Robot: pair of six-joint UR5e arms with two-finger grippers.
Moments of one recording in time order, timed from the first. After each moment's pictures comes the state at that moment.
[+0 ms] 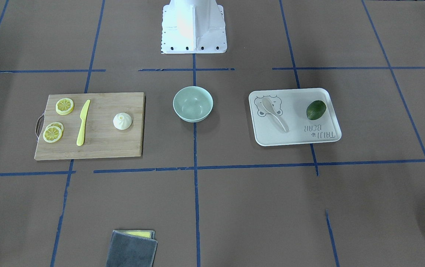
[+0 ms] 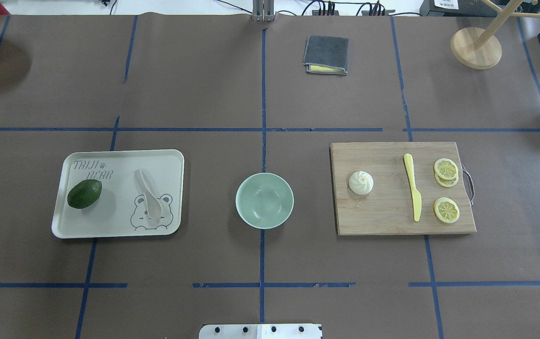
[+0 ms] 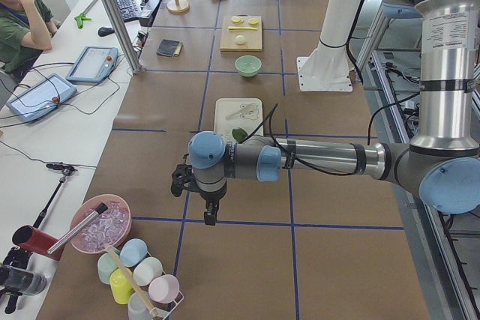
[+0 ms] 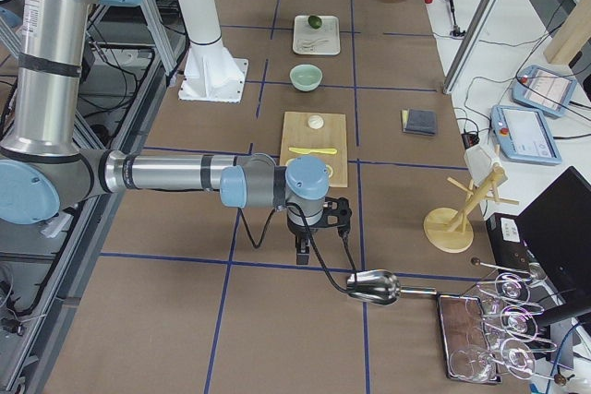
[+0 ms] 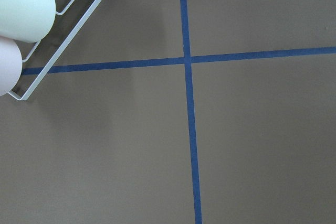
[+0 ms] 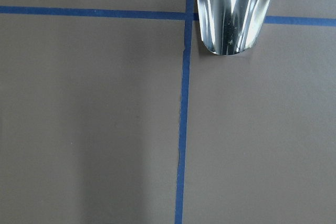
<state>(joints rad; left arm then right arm) -1.56 -1.50 -1.70 -1.57 -2.35 0.02 1.52 -1.77 1.80 -1.57 2.35 0.02</state>
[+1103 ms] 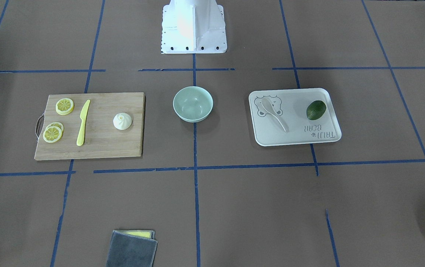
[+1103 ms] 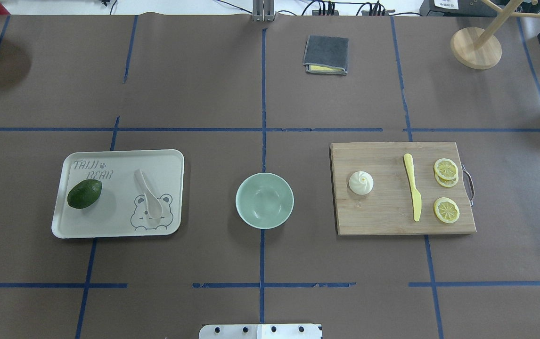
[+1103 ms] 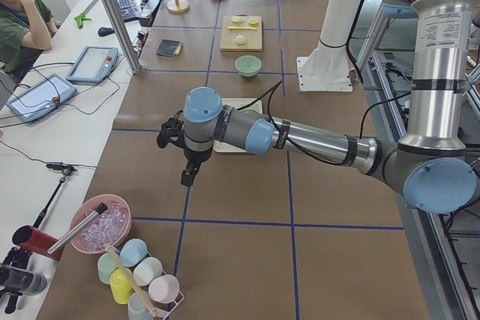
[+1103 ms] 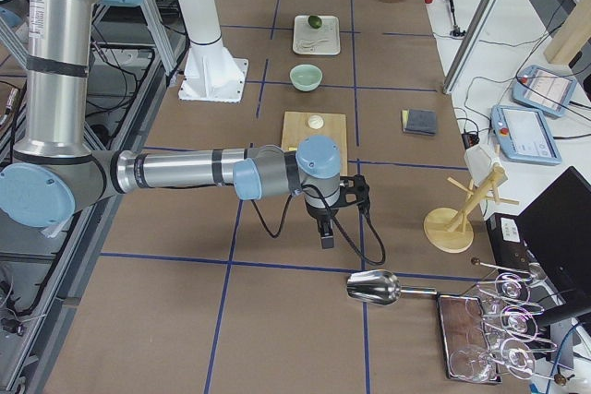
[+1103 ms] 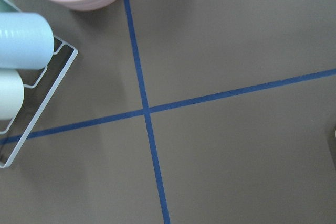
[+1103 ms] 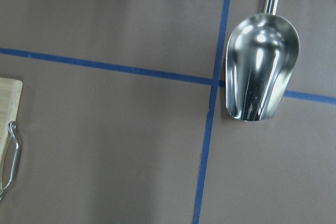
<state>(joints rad) -1.54 -1.58 -1.80 -1.76 -2.35 0.02 1.52 -1.69 1.79 -1.43 2.35 0.05</state>
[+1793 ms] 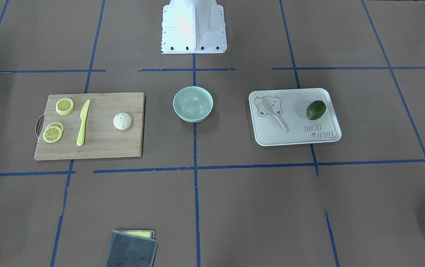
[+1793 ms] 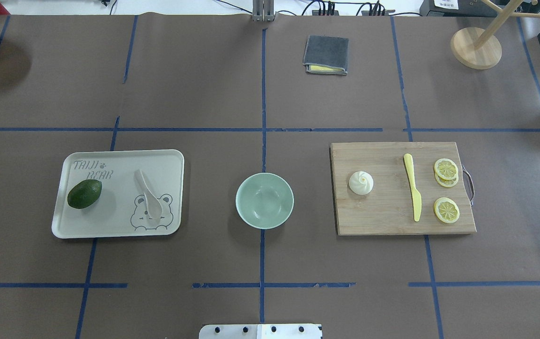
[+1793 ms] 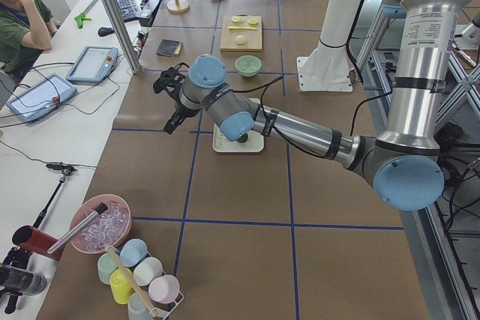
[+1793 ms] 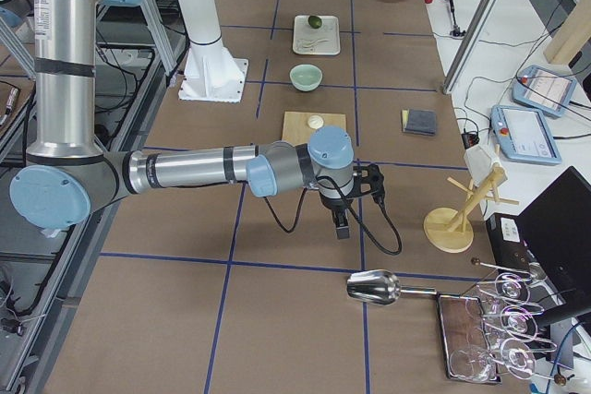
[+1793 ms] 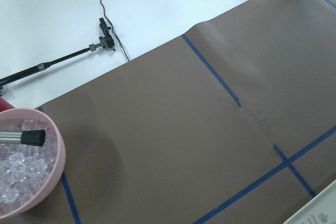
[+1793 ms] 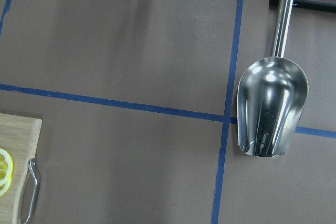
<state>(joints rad) -1.37 -1.65 -1.84 -2.17 -2.35 -0.40 1.52 -1.65 1.78 -1.40 2.36 0.12</state>
